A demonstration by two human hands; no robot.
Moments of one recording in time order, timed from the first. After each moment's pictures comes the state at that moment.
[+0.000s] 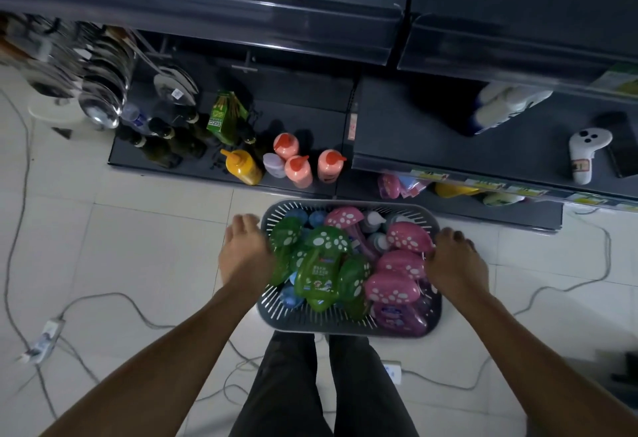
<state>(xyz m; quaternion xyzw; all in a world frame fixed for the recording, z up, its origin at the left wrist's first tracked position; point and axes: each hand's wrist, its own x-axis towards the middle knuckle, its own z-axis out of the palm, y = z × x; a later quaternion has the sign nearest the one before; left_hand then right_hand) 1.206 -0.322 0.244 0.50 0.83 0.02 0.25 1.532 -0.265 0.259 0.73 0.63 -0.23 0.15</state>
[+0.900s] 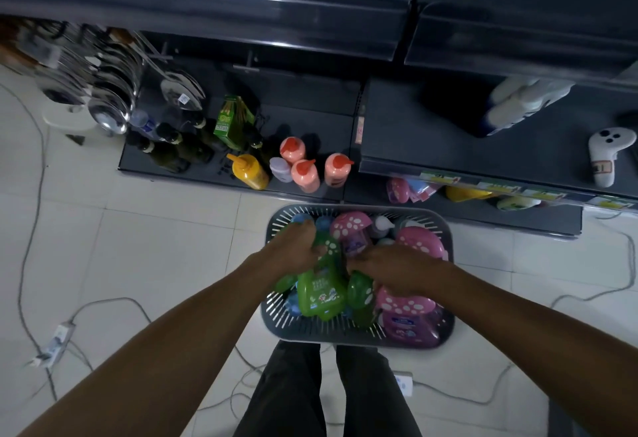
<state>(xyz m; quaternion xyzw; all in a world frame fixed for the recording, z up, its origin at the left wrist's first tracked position) 1.238 -0.271 0.233 0.60 0.65 -0.13 0.45 1.461 -0.245 0.244 0.19 0.90 -0.30 0.26</state>
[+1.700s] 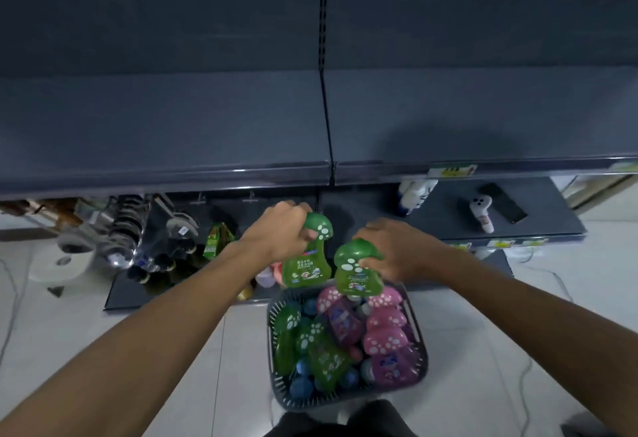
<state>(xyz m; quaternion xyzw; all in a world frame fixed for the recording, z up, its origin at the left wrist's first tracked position) 1.221 -0.193 0.460 0.78 0.59 -0.02 0.22 1.469 -0.221 0.467 0.46 0.86 -0.19 0.07</state>
